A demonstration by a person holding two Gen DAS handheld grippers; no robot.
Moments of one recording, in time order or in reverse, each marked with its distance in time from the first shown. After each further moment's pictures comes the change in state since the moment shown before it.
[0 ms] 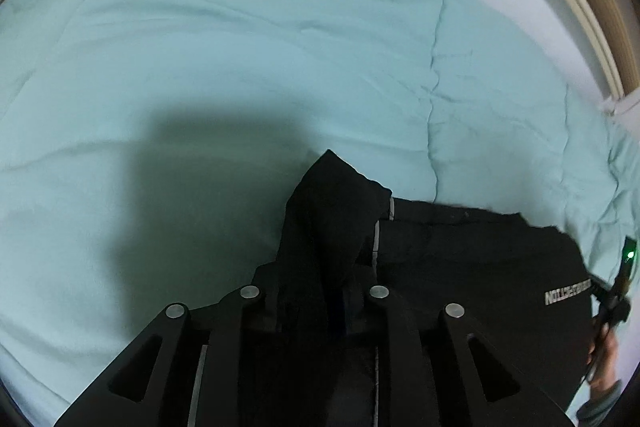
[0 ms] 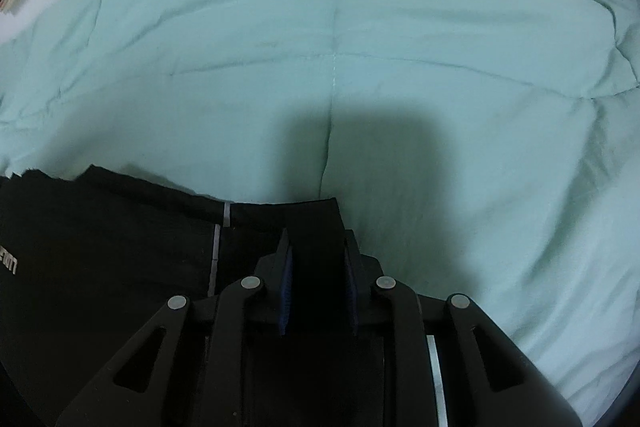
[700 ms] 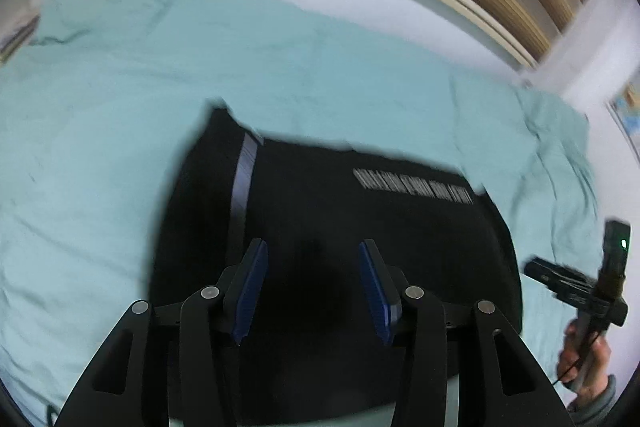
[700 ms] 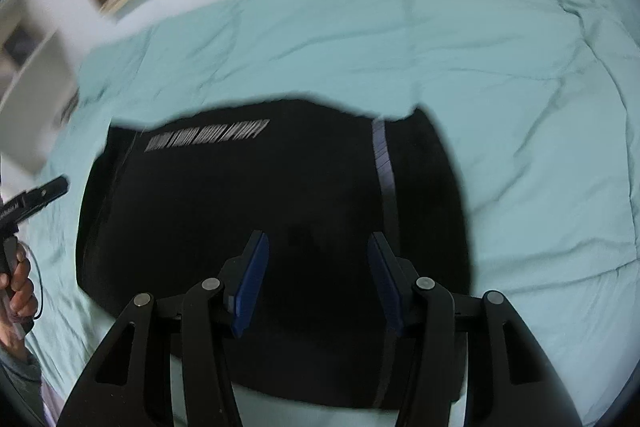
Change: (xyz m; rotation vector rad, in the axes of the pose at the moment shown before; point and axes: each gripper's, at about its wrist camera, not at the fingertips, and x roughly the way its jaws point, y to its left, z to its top) left arm -0.154 -0.081 -0.134 0.158 -0.158 -0.127; right arm -0.174 0.063 -0.138 -0.059 -0.144 0.206
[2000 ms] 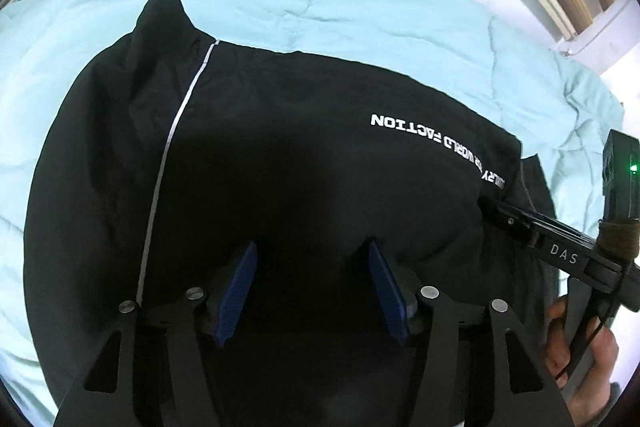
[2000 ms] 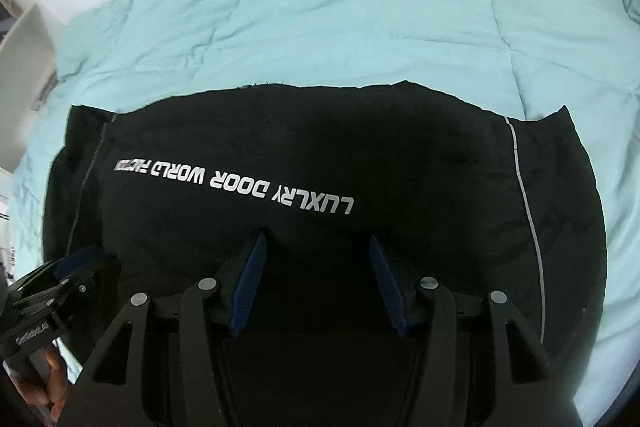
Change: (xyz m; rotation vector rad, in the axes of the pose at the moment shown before) left arm 0.121 -0.009 0.009 -0.070 0.168 0.047; right arm 0.120 0.032 0.055 0.016 0.114 0.028
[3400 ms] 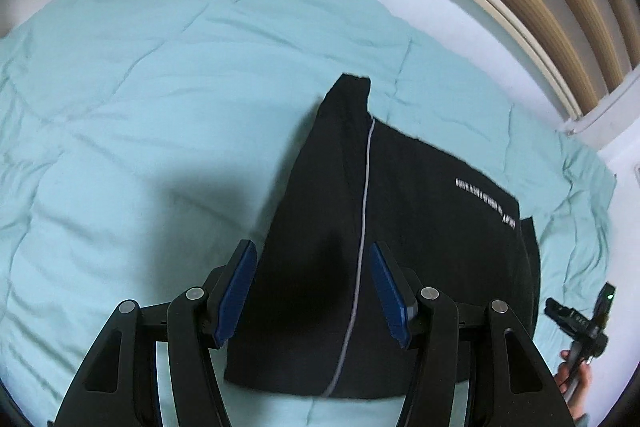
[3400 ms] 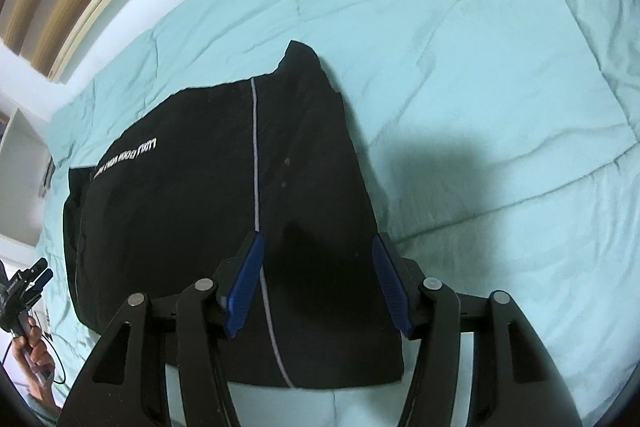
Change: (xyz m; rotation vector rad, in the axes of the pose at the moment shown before) left arm -0.109 0.128 -0.021 -0.173 -0.164 0.004; right arm -0.102 -0.169 -0.106 0.316 -0.100 0.010
